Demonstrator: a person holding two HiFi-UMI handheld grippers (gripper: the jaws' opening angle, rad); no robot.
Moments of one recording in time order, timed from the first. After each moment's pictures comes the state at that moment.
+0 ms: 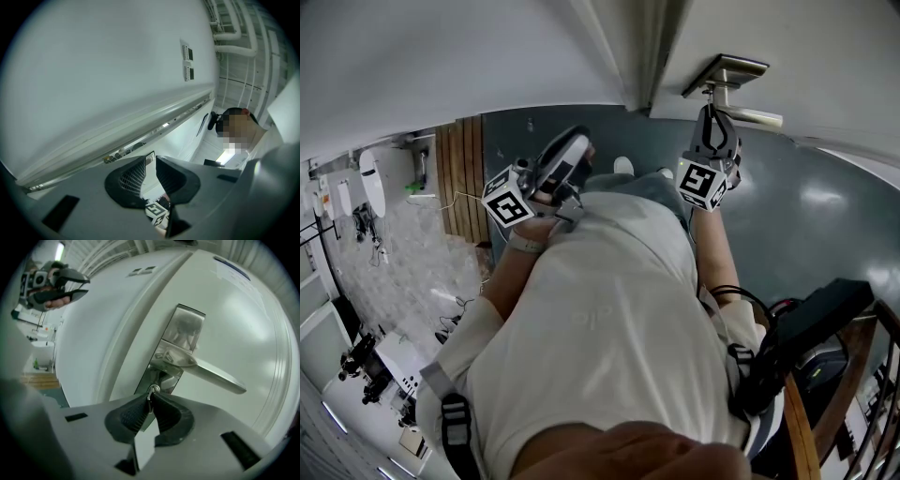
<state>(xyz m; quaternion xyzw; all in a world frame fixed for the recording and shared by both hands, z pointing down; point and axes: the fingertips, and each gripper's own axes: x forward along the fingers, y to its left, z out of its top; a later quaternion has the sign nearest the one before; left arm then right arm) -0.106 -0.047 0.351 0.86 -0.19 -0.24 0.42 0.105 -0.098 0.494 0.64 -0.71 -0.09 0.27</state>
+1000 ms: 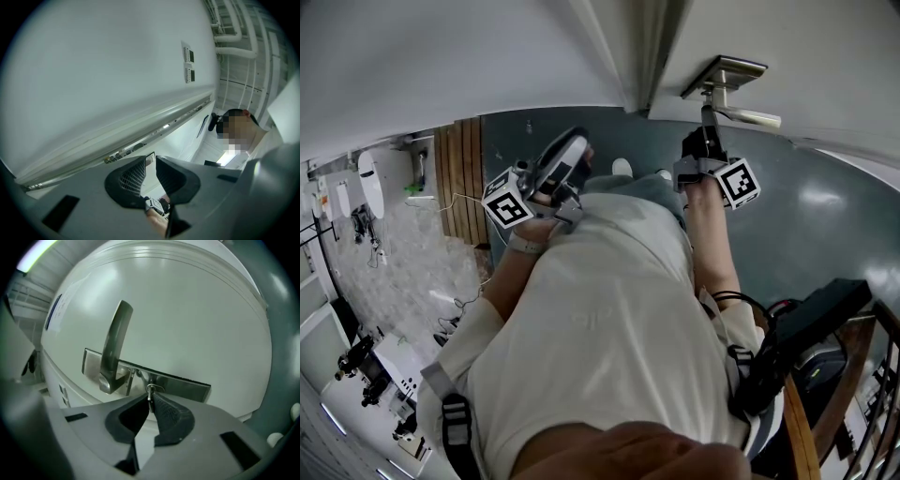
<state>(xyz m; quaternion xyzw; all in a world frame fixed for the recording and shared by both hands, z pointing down) -0.109 -0.047 0.355 0.85 -0.19 -0.25 0.42 0.120 -0.097 0.508 0.52 -0.61 0.49 -0.35</state>
